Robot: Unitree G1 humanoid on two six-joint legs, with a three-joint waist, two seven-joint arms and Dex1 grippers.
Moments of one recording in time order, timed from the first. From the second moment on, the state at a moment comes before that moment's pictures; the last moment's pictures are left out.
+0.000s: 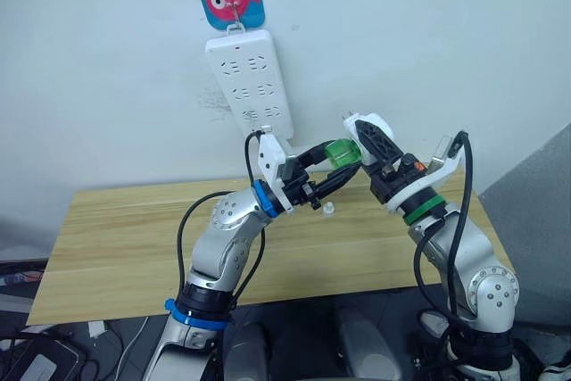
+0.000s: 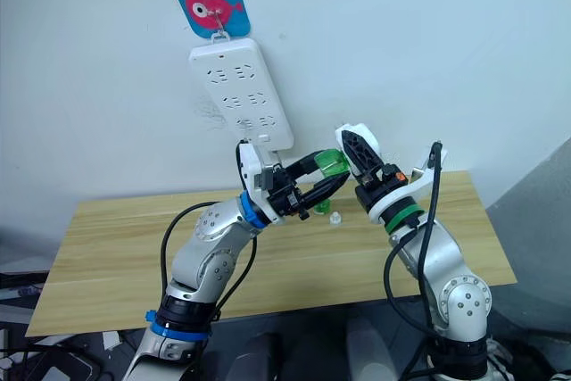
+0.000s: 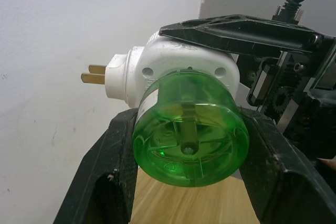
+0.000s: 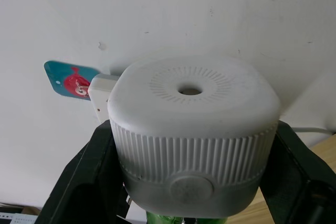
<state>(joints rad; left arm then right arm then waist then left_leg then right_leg) -0.40 0.14 -0.15 -0.15 -0.43 0.21 -0.75 -0.22 -0.13 -0.05 -0.57 1.69 0.47 -0.48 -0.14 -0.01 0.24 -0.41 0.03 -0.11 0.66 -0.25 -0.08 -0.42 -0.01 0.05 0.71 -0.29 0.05</state>
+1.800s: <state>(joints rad) -0.63 0.53 0.12 0.23 -0.40 0.27 -0.80 -0.37 -0.63 0.00 -0.73 1.21 0.74 -0.09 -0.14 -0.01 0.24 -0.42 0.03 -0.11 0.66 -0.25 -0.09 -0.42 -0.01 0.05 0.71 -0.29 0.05</state>
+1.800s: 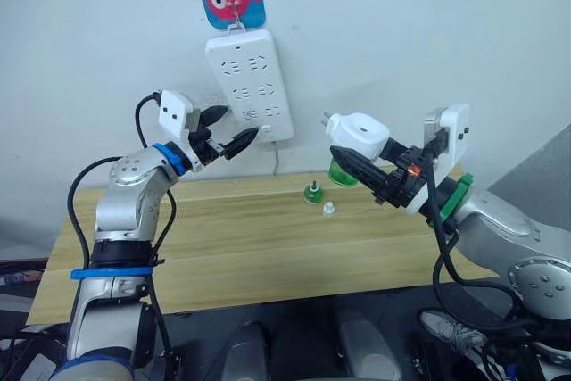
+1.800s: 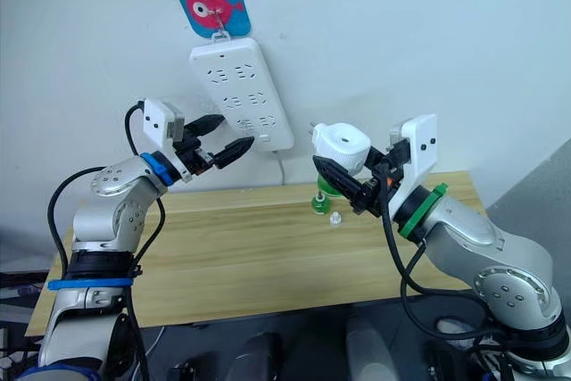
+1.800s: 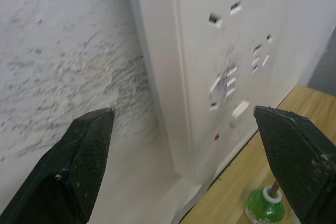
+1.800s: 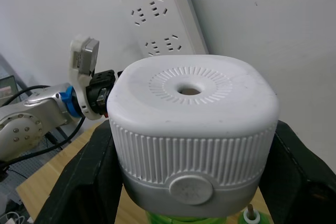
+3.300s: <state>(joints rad) -0.67 0.52 0.12 0.20 -0.46 0.37 -0.93 -0.68 -0.29 0.30 -0.39 0.46 0.78 0.10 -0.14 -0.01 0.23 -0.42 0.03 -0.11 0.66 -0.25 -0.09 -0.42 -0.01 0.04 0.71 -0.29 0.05</state>
